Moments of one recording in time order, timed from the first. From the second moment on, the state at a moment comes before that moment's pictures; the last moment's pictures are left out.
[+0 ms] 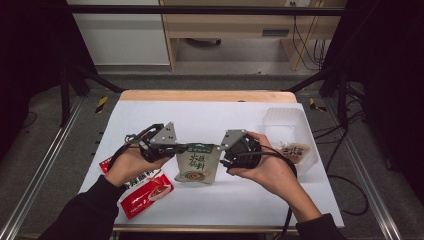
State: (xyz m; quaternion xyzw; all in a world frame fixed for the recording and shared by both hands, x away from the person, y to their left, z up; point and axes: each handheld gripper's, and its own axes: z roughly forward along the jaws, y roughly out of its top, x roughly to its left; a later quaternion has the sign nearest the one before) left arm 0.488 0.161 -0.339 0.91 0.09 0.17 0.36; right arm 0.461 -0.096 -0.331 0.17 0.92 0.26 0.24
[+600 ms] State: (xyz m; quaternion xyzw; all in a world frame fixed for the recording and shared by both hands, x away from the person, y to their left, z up) left arm 0.481 0.148 -0.335 0.92 0.07 0.16 0.36; right arm 0.469 -0.088 -0.312 0.13 0.94 0.24 0.21
